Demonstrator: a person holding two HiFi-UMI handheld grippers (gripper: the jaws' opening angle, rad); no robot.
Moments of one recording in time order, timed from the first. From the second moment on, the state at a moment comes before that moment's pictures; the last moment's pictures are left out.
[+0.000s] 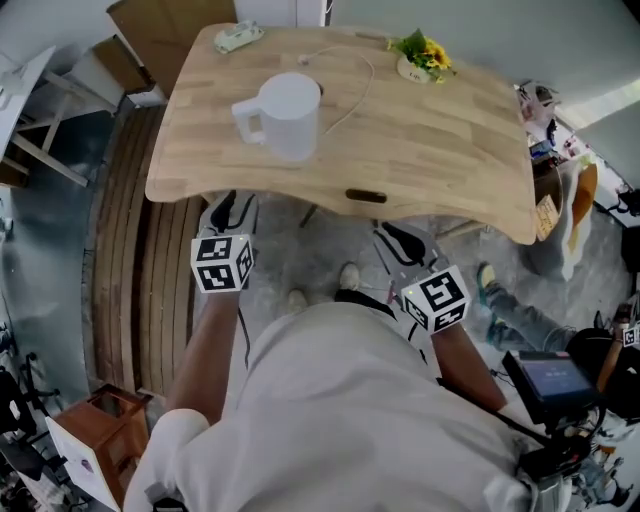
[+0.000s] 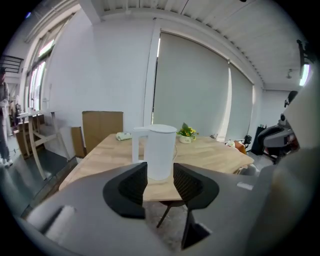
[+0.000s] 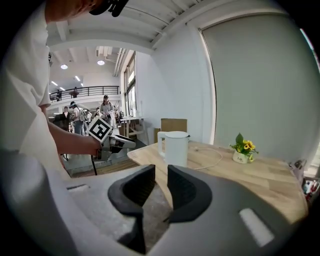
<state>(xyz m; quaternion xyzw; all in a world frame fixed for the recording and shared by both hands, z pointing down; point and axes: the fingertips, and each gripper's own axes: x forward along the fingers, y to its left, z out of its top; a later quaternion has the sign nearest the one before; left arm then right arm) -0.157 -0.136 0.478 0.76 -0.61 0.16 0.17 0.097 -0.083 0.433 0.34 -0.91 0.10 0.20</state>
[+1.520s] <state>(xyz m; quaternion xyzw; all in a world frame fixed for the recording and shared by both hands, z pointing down) -0.218 -0.395 0.549 0.69 -0.69 0.19 0.12 0.127 -0.226 0.441 0.37 -0.88 0.12 0.25</state>
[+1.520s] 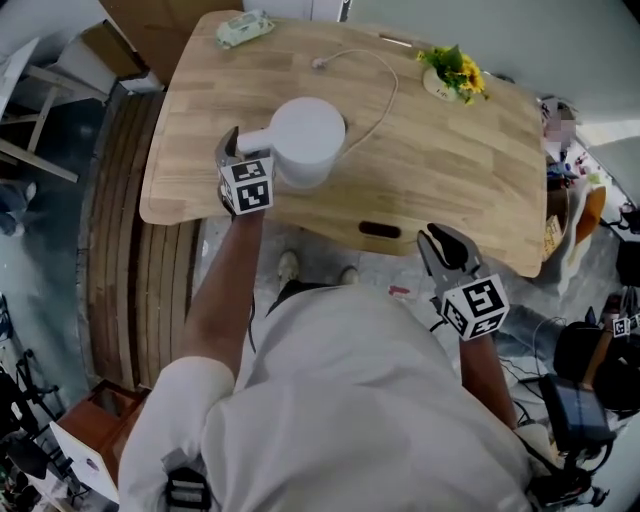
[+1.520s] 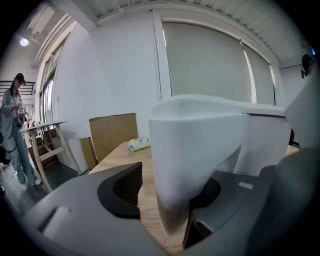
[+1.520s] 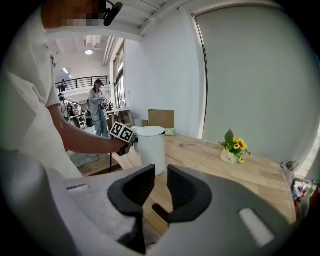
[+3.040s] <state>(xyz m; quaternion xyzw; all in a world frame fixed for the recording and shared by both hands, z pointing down) -0.243 -0.395 0.534 0.60 -0.77 0.06 0.19 0.160 -0.210 0.456 0.40 -0.86 0.15 0.27</state>
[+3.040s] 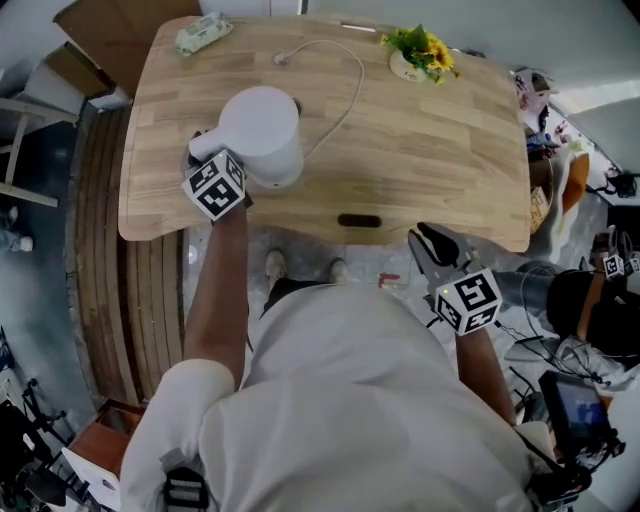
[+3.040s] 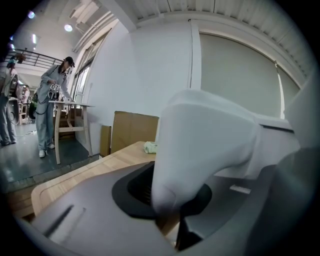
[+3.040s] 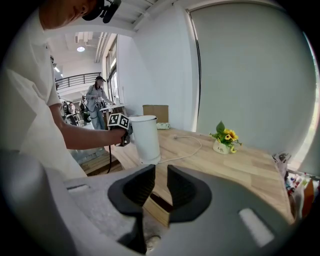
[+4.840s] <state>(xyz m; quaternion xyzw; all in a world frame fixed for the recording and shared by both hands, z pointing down) -0.273 -0.154 0.395 0.58 -0.80 0.05 0.16 0.058 -0.208 0.468 0.21 -0.94 0.09 0.25</state>
